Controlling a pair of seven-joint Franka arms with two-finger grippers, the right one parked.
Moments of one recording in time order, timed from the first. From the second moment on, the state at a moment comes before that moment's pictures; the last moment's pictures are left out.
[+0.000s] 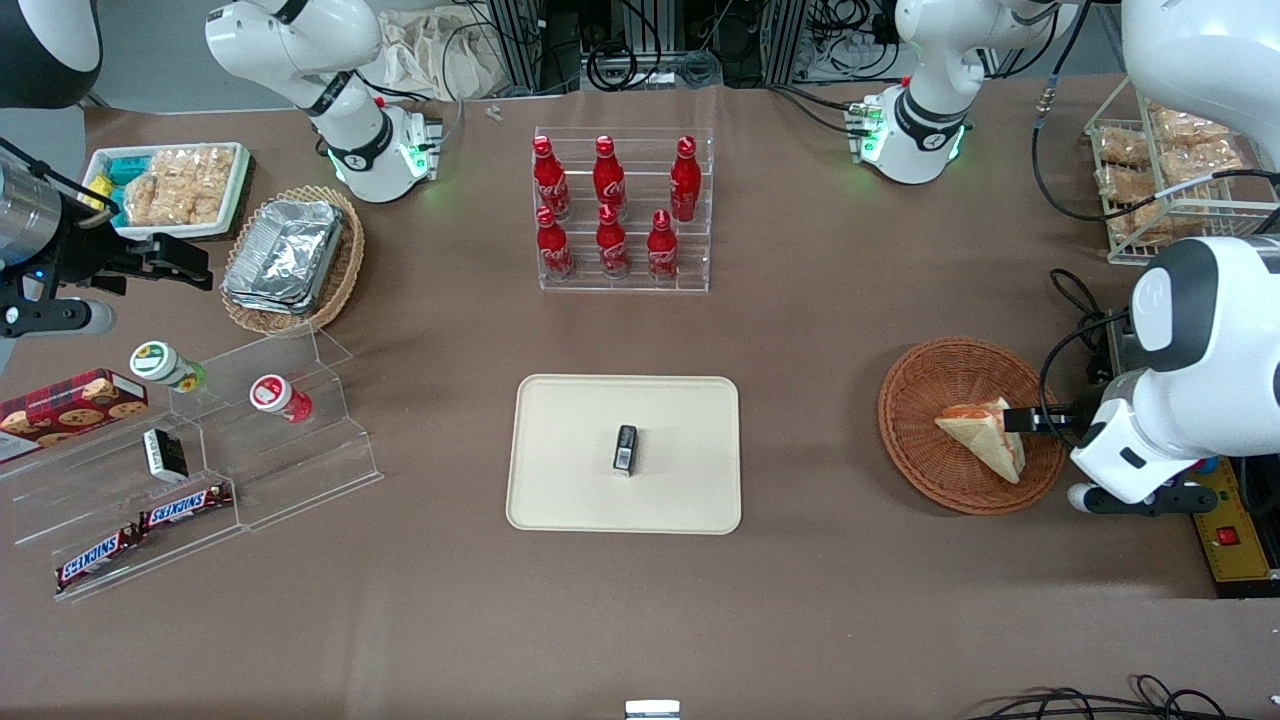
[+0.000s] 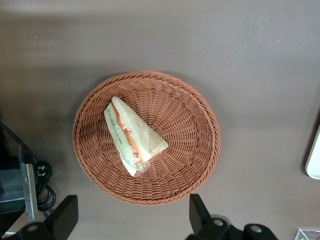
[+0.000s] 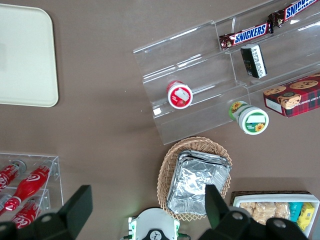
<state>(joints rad) -0.05 0.45 -0.01 -1.37 0.02 1.65 -0.08</state>
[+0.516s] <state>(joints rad) -0.03 0.36 0.00 -1.52 0.02 1.75 -0.08</state>
